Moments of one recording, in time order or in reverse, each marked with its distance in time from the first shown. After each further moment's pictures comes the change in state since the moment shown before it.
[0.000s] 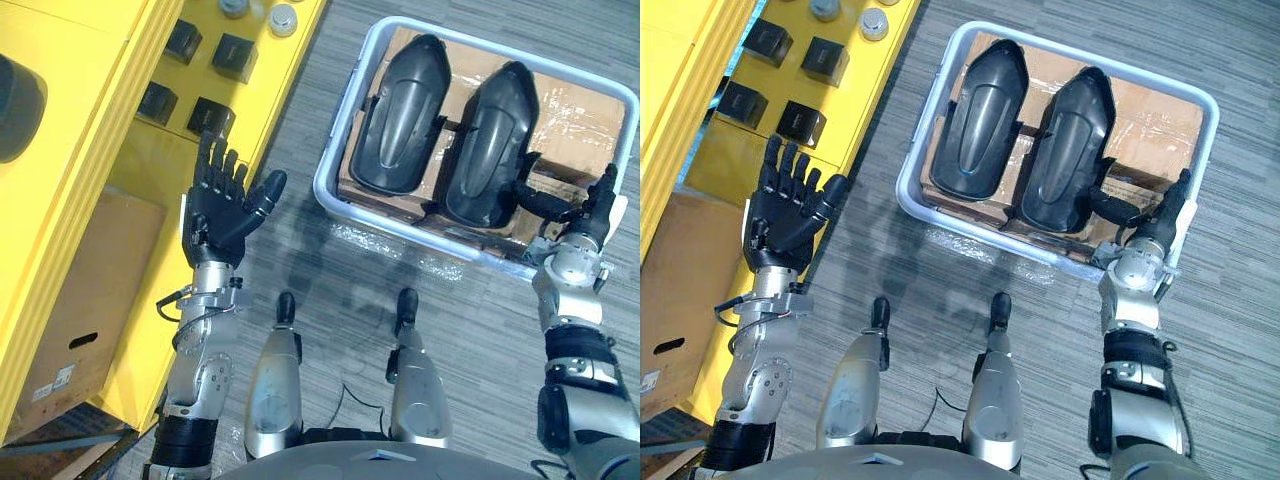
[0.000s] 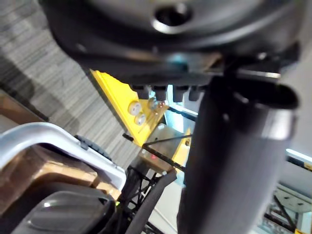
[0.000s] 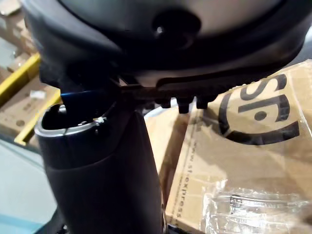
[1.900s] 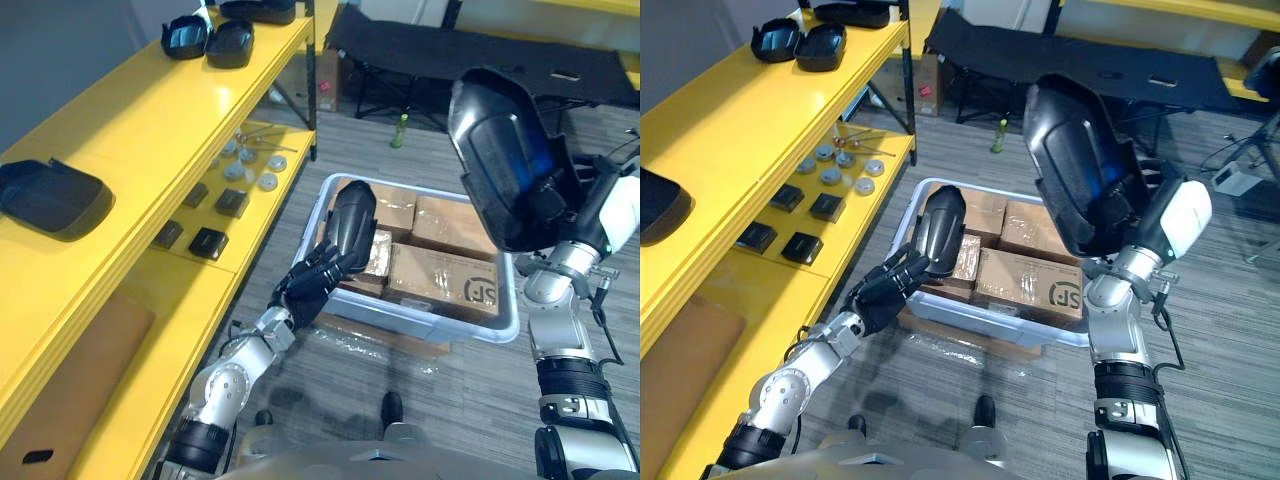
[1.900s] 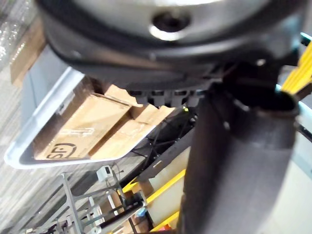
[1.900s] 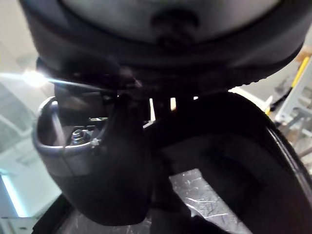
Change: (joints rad) left arm -0.039 0.016 -0.147 0.217 -0.365 0.565 -0.104; right arm 0.223 0.107 0.087 -0.368 -0.512 -0.061 -0.255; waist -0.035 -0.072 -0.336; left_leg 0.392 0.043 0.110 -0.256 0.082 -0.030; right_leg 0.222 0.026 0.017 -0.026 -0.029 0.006
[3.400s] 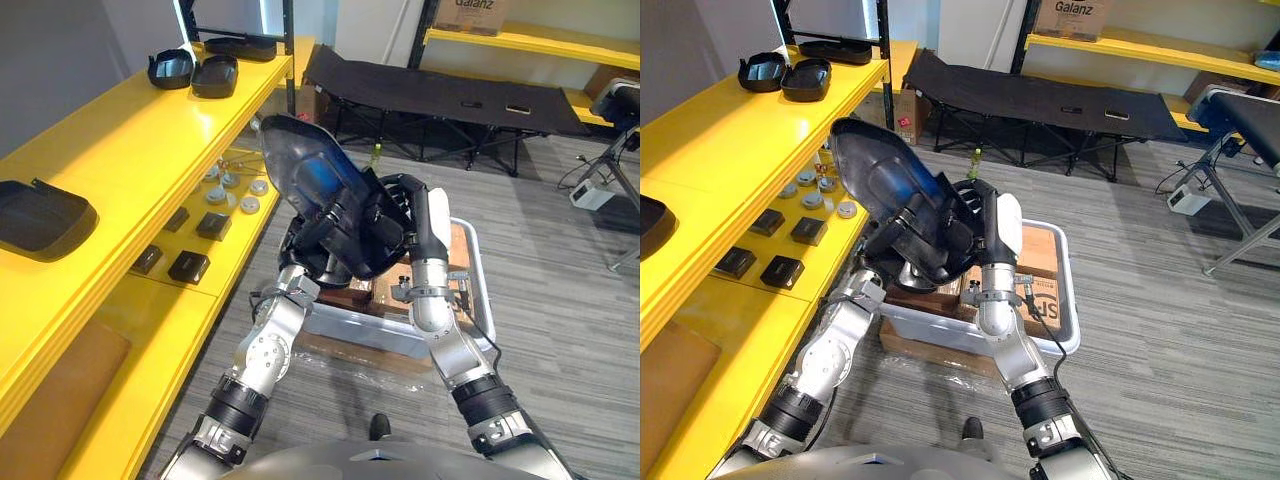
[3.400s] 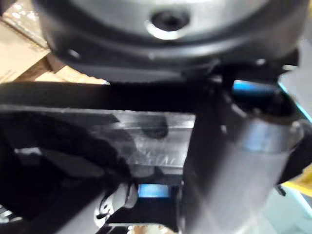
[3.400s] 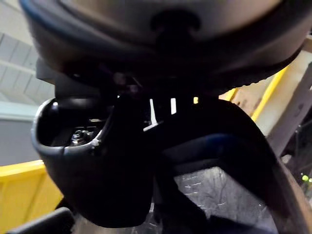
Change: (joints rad) left arm -0.158 -0.108 -0.141 0.065 0.009 -0.448 0.259; right arm 0.059 0.261 0.430 -0.037 -0.031 -0.163 0.131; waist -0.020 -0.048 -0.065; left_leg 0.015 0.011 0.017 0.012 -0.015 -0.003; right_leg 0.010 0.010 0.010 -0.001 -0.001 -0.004
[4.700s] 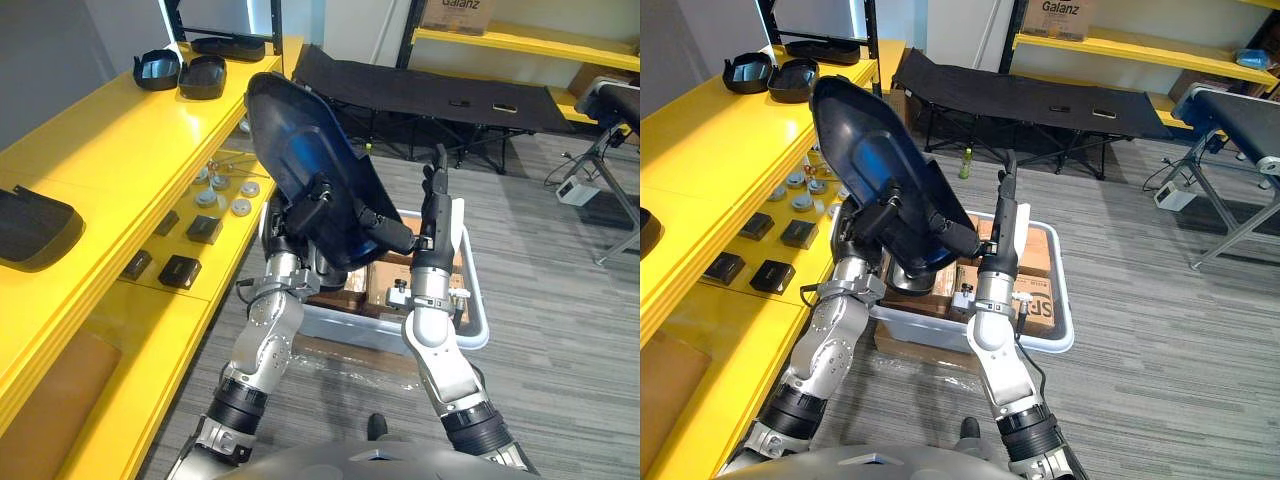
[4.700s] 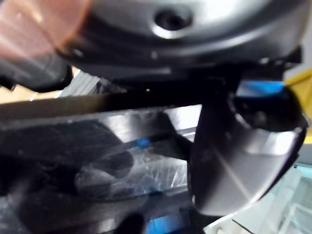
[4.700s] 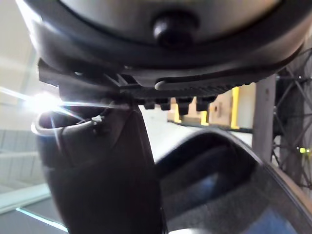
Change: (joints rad) left arm 0.014 -0.055 0.075 -0.082 0.517 -0.022 0.154; right arm 0.146 0.084 0.013 -0.286 0.291 0.025 -0.023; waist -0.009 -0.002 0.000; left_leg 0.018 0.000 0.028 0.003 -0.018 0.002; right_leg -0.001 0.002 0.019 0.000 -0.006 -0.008
